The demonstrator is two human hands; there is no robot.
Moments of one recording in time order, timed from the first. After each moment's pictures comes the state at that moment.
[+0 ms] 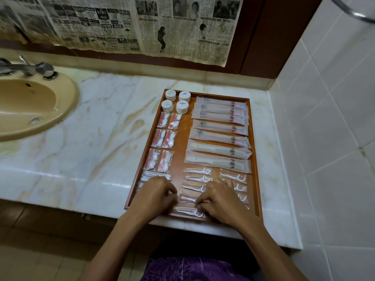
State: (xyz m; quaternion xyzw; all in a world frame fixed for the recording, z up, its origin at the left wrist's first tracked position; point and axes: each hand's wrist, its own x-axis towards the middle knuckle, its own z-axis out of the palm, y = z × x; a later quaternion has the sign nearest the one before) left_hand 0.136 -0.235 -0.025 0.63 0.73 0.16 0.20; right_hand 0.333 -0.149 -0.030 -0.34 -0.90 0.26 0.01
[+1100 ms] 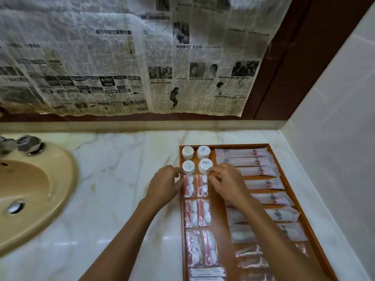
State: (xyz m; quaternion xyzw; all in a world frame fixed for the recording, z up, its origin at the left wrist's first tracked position) left_hand -0.054 -0.036 -0.015 0.64 0.72 0.21 0.18; right_hand 0.151 0.018 -0.014 -0.53 -0.81 0.20 0.16
